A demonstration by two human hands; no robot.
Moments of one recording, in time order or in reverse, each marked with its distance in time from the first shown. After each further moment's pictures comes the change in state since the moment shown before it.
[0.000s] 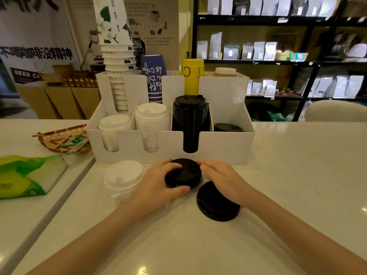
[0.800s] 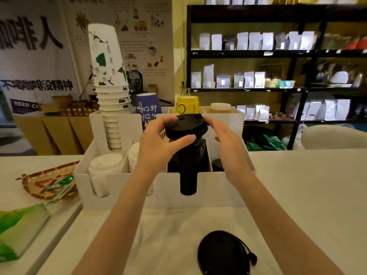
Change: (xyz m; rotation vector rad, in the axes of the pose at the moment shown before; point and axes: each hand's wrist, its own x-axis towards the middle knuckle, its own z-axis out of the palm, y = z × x) left_hand 0.122 0.062 -0.069 -0.449 0.392 0.144; right_hand 0.083 -0.066 -0.065 0.438 0.410 -0.166
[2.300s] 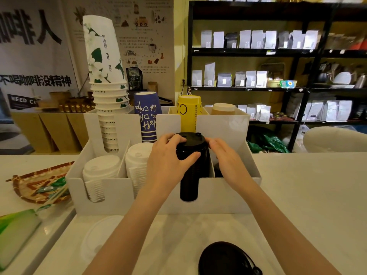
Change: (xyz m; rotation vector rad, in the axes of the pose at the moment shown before) left_hand -0.001 -0.035 0.029 0.499 0.017 0.014; right_hand 0.016 0.053 -0.011 -0.148 -0.107 0.051
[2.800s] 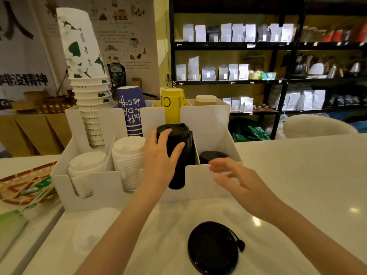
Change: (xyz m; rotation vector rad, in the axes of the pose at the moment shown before) left_hand -0.019 0.002 0.016 -0.081 0.034 -0.012; right_hand -0.092 -0.004 -0.039 -0.308 -0.089 -0.028
